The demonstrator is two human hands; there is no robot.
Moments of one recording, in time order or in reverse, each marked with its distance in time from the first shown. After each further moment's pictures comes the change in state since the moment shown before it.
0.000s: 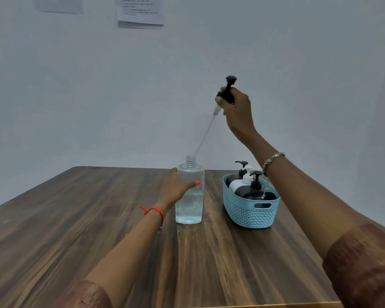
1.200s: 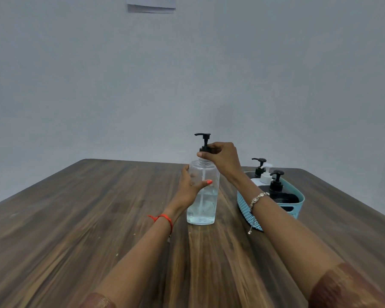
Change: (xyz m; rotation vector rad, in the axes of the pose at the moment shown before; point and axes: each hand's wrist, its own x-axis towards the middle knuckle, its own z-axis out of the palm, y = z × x) left_hand 0.014 -0.032 0.012 -0.180 0.029 -0.084; right_hand -0.071 0.101 0.060 -0.001 -0.252 0.304
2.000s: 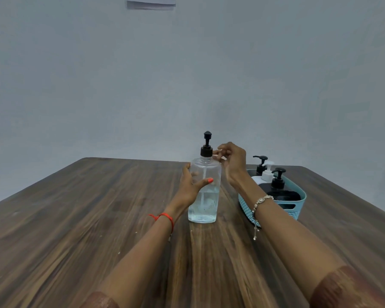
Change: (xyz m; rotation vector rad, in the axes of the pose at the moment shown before) left_hand -0.005 0.004 -0.002 0.002 -0.014 -0.034; right_hand -0.003 0.010 -0.002 0.636 0.214 0.279
